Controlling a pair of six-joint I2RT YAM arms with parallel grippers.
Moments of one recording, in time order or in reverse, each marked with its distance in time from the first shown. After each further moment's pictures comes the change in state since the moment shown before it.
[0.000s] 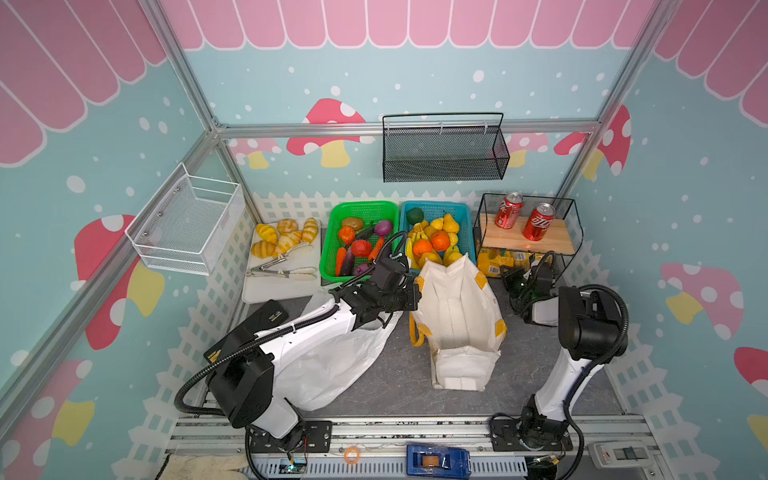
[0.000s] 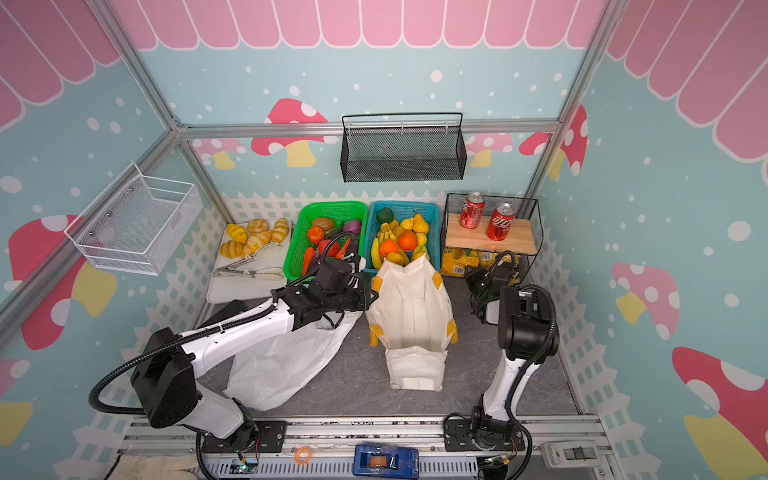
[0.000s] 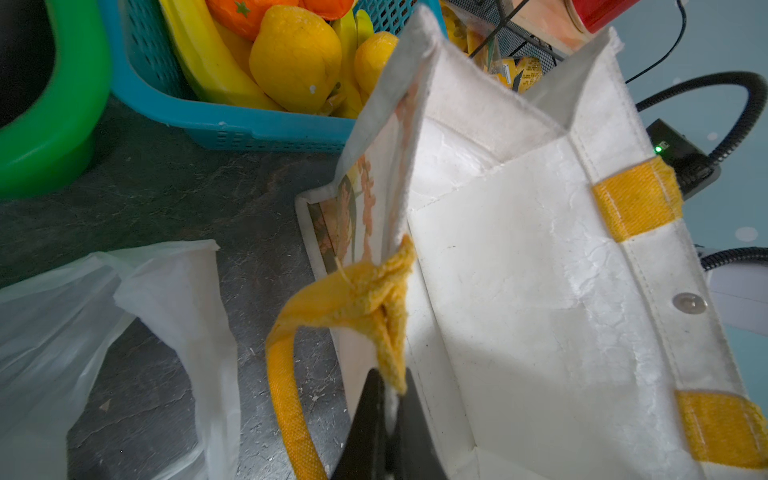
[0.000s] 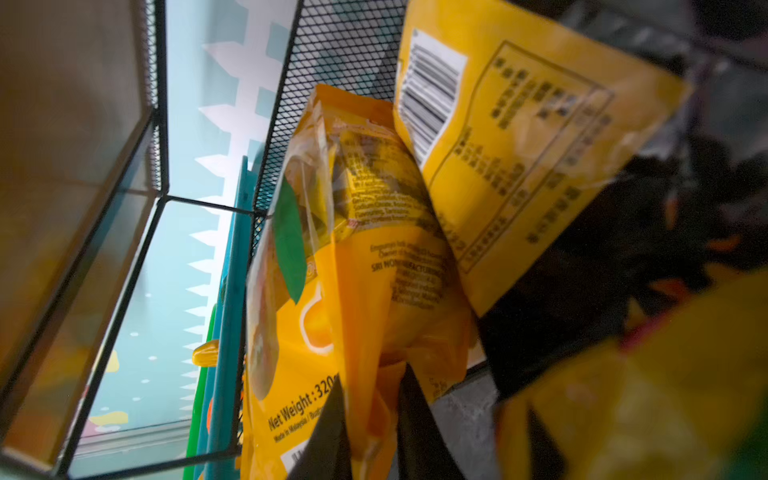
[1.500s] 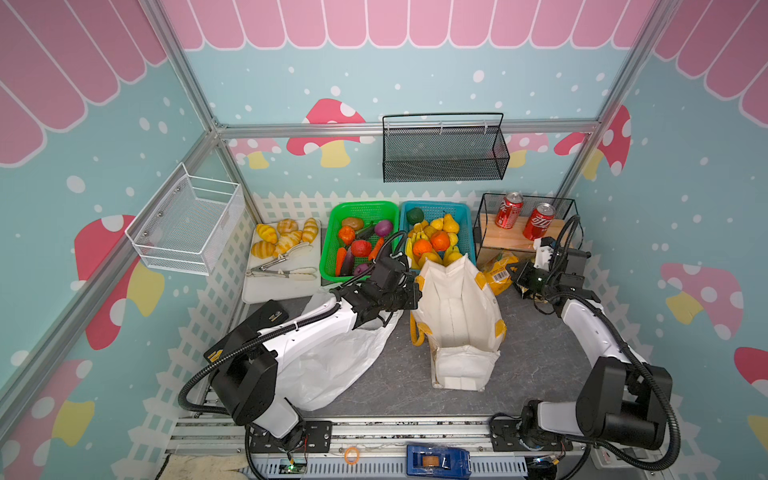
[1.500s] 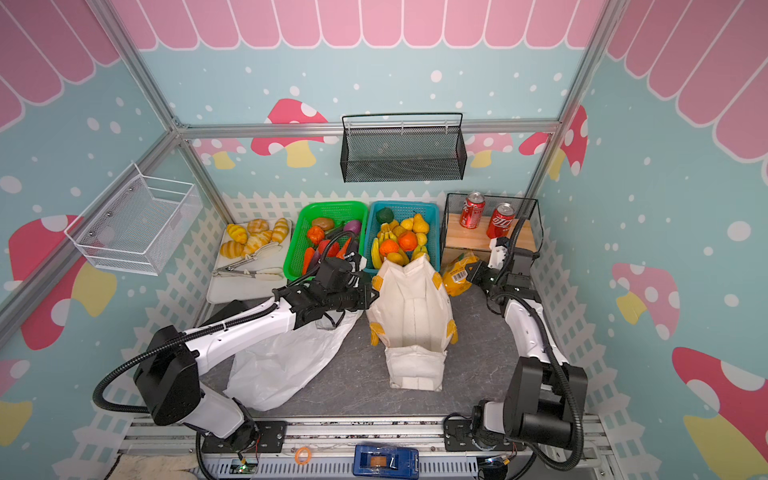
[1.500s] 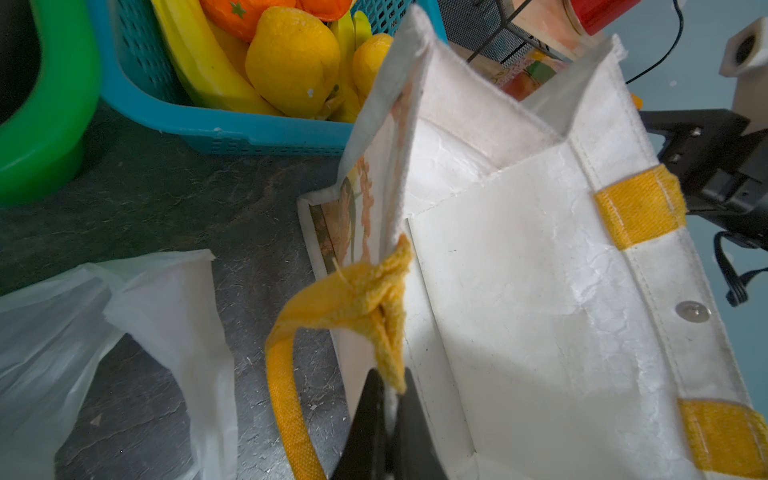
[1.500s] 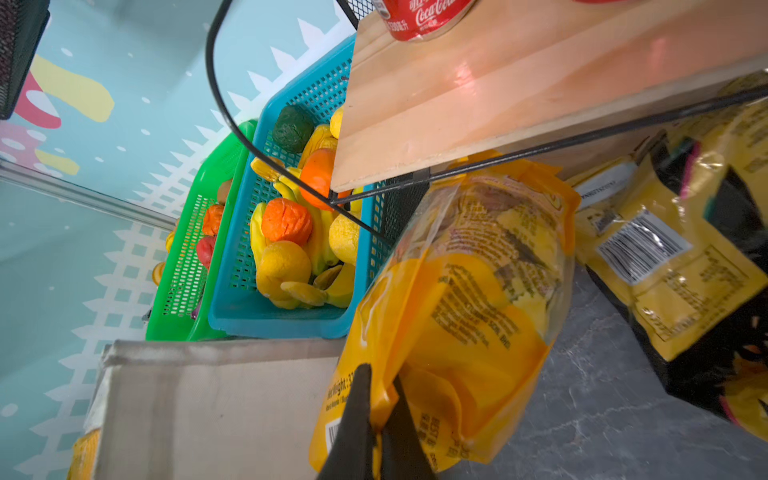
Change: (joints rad) left arm 0.013 0.019 0.000 0.024 0.018 0.004; right arm -0.033 -0.560 0.182 -0.986 -0.209 -0.693
